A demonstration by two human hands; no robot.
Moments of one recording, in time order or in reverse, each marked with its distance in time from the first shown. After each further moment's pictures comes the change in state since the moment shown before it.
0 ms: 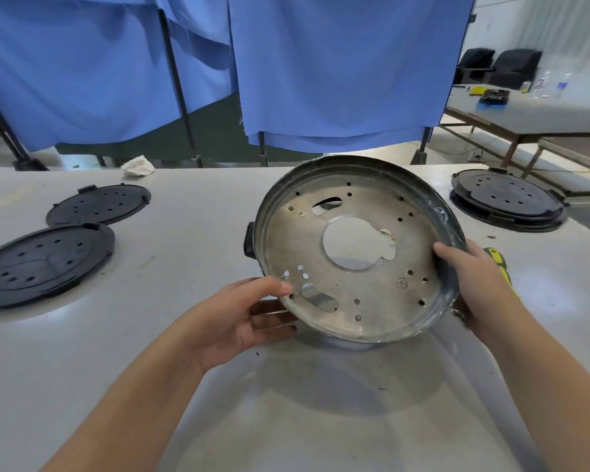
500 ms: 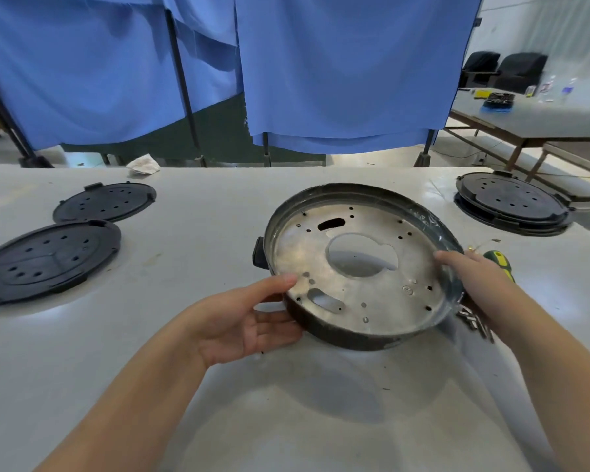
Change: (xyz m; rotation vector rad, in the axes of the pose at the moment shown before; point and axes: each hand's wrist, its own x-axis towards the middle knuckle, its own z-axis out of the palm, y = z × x) left_hand 0.005 -0.001 -0.008 -0.036 -0.052 -0.113; right_hand 0.005 -0.003 -0.010 -0.369 -0.052 0.131
